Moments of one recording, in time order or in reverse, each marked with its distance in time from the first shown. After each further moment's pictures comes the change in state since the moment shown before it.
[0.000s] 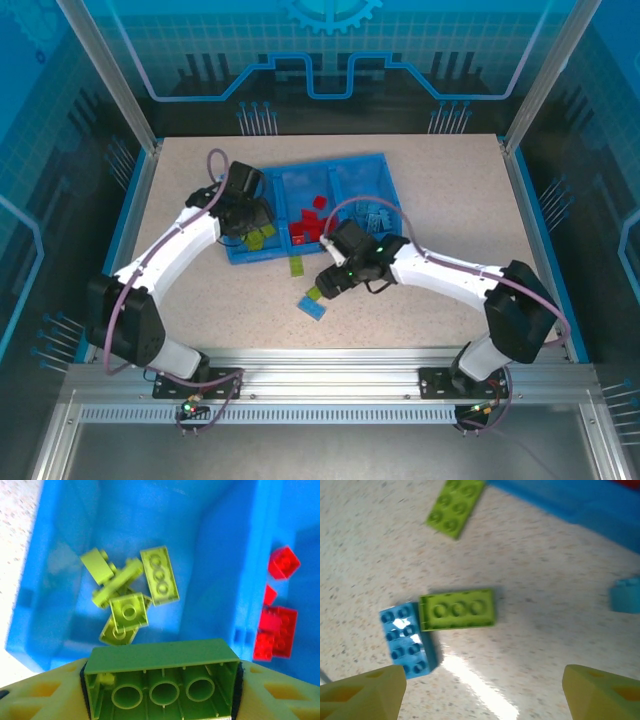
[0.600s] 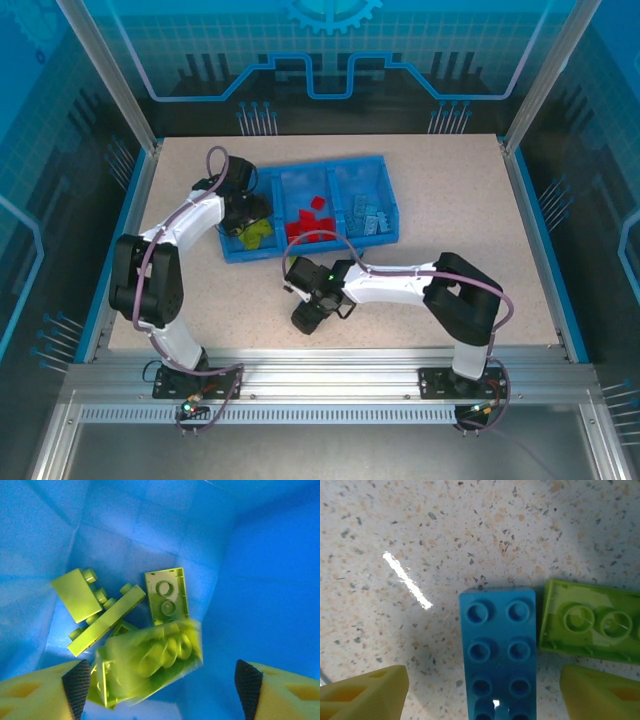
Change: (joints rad) left arm 0.120 0.227 0.035 0.106 0.137 0.029; right arm 0.211 0.272 0.093 0.010 0.031 -0.025
